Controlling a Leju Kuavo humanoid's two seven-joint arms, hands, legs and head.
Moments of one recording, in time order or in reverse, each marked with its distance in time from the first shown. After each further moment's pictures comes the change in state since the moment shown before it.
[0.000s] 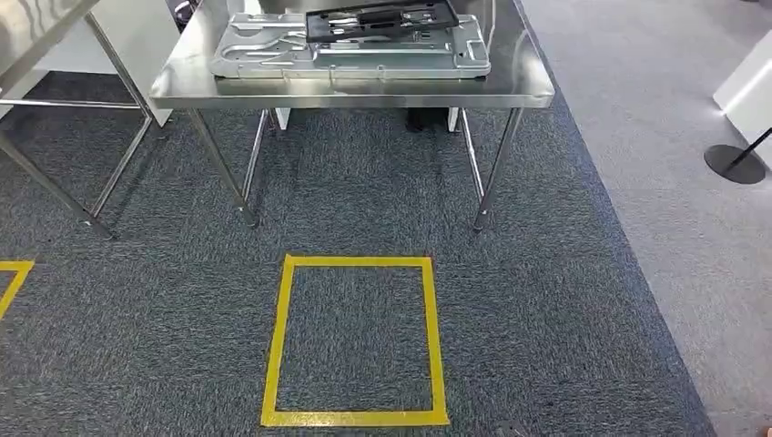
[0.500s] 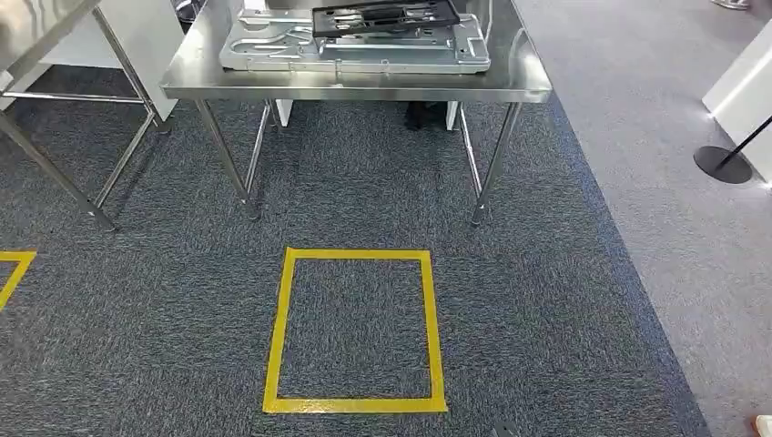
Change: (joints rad) left arm -0.001 0.000 0.000 0.000 -0.008 0.024 -0.022; right arm -0.003 0.007 -0.021 0.006 0.026 0.015 -0.056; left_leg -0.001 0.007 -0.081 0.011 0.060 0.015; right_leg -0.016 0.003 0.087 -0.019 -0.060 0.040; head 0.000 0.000
